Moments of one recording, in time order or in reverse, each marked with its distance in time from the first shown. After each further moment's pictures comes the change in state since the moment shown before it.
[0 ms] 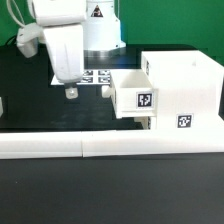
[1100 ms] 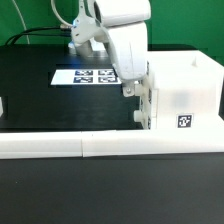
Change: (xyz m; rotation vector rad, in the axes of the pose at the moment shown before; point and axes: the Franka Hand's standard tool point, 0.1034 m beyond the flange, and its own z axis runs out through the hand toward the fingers) arm 0.079 0.021 0.001 0.015 0.044 0.047
